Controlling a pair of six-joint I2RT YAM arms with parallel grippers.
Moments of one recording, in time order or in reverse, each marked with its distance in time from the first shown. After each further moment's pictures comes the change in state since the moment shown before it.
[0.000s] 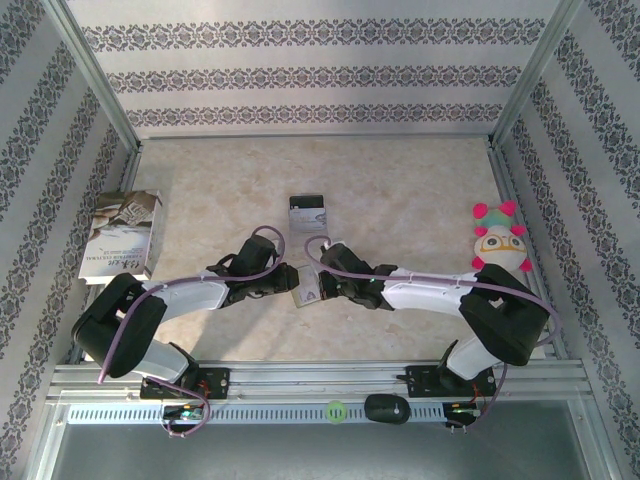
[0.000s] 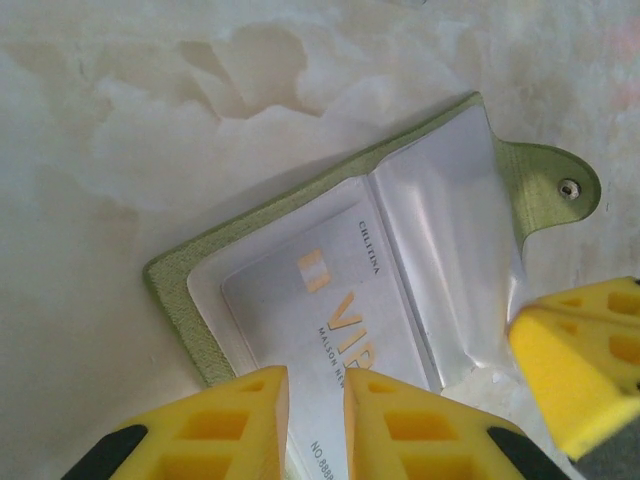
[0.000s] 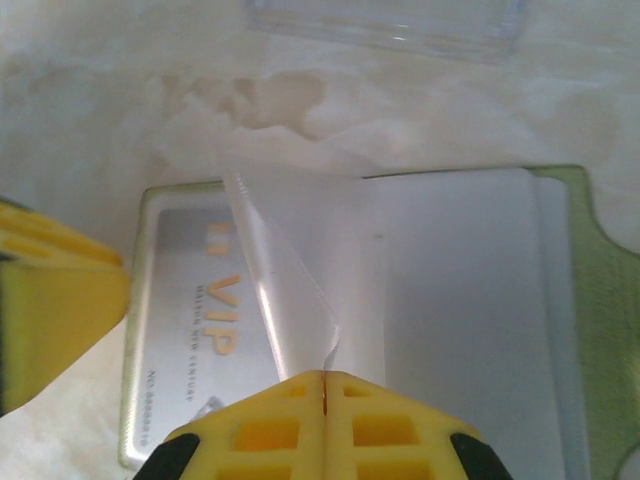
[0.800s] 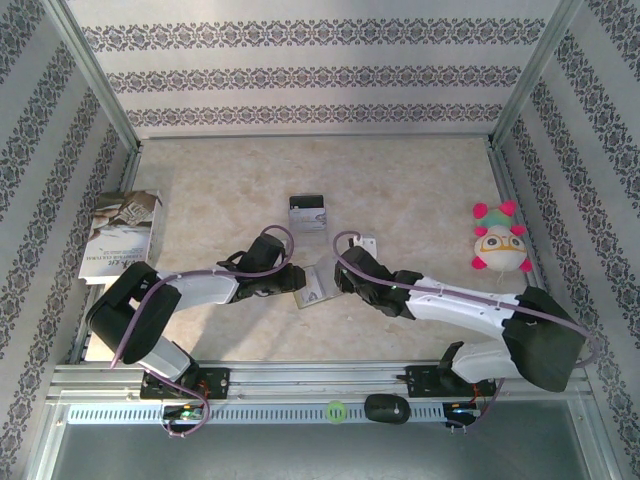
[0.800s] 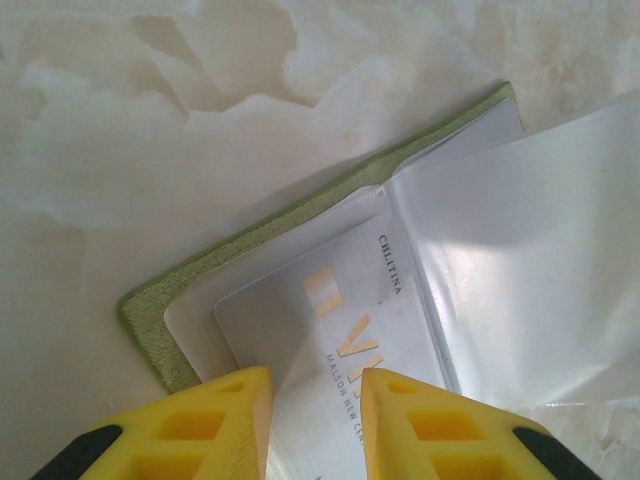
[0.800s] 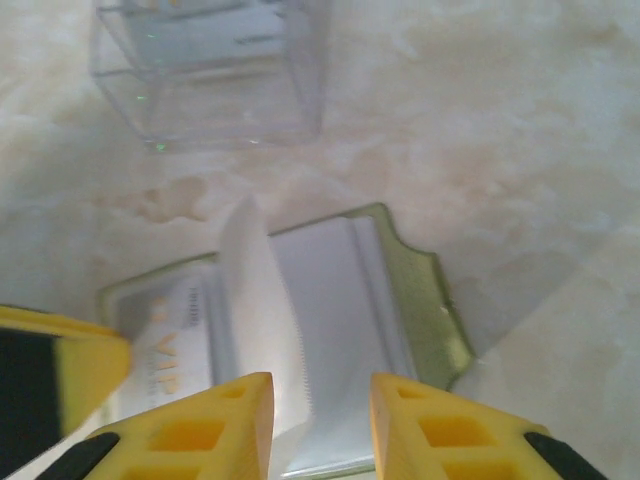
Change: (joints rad) left arm -0.025 0.096 0.058 -0.004 -0.003 0.005; right arm -0.013 -0.222 -0.065 -0.097 0.159 0.140
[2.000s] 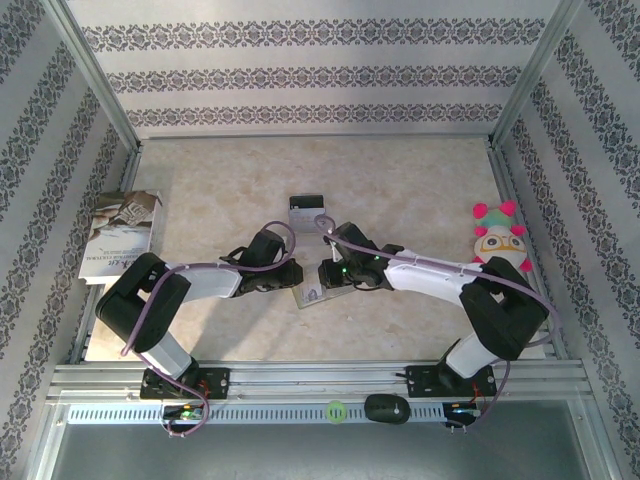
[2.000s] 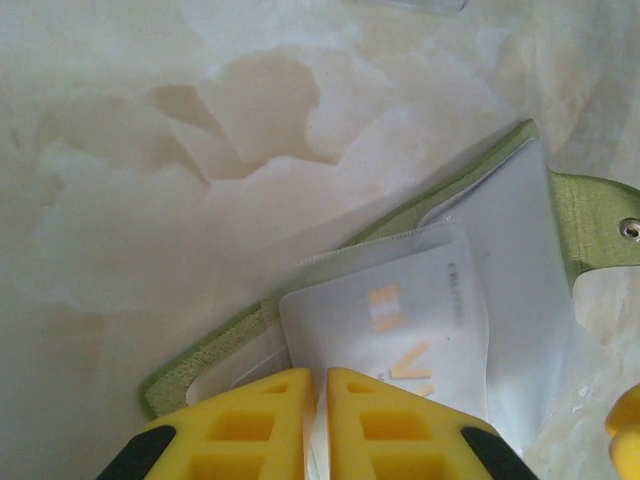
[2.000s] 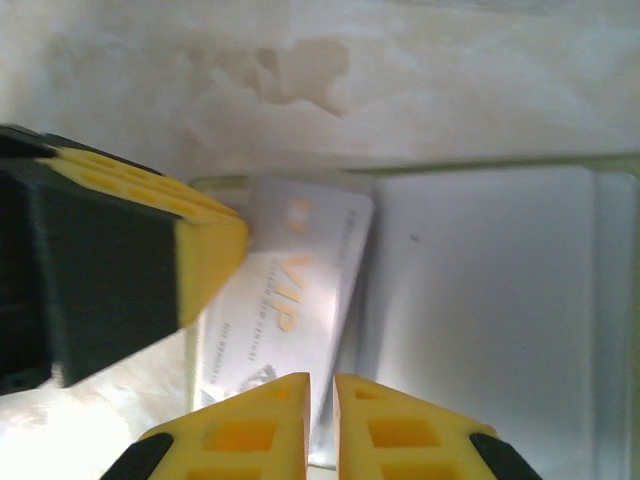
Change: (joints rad) left arm 0.045 0.075 0.030 0.038 0.023 0.038; right arm -0.135 0.263 0.195 -0.061 -0.492 -0.180
